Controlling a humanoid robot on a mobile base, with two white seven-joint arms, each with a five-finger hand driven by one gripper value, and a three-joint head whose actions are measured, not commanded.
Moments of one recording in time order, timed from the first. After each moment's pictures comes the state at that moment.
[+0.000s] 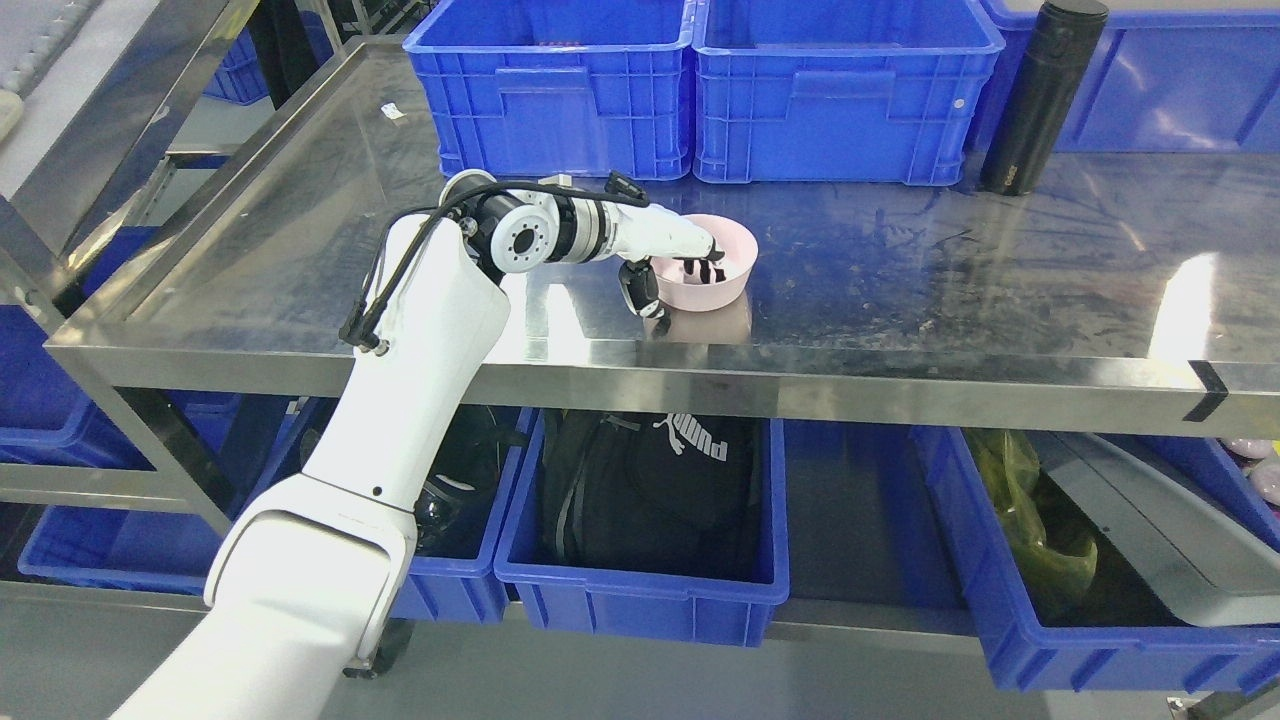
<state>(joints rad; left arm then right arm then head) -0.91 0.04 -0.37 -1.03 -0.92 -0.43 -1.00 0.06 0.00 0.00 0.00 0.04 -0.12 -0.26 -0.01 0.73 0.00</state>
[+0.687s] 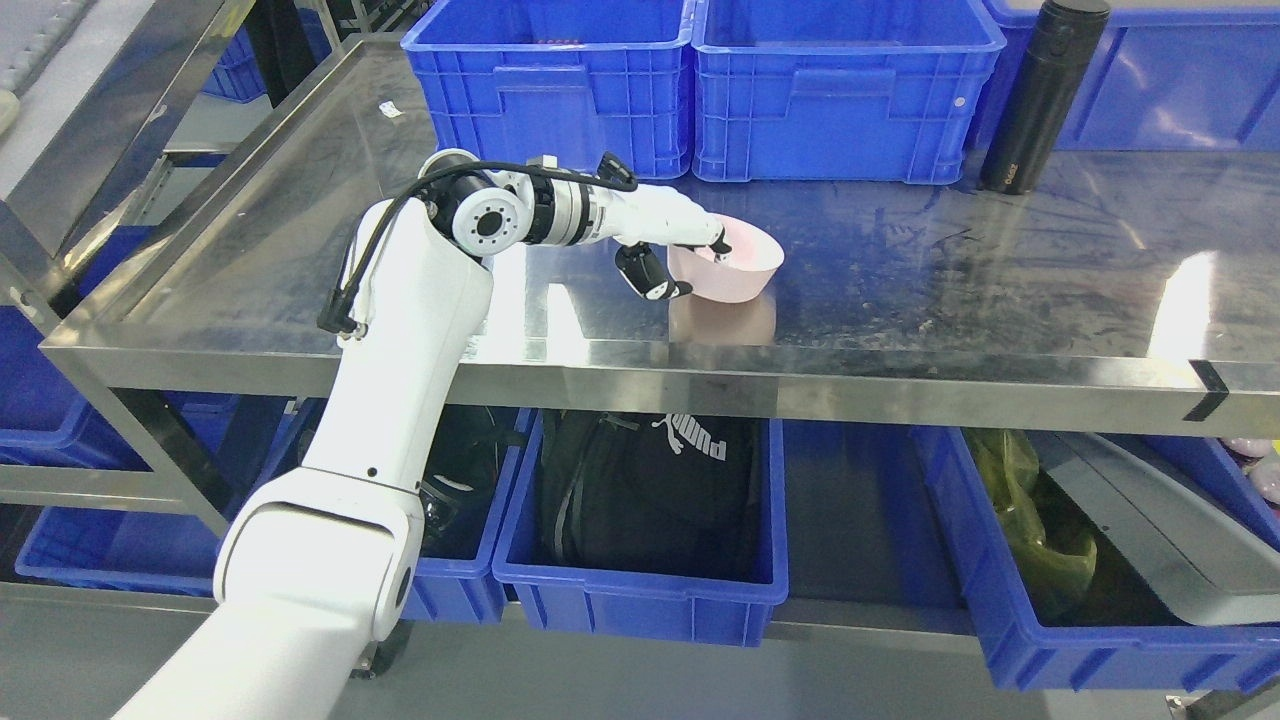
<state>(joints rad) -0.94 0.01 -0.18 -1.01 -0.87 -0.66 -1.03 0.06 0.00 0.00 0.00 0.04 -0.12 -0.26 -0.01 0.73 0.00</state>
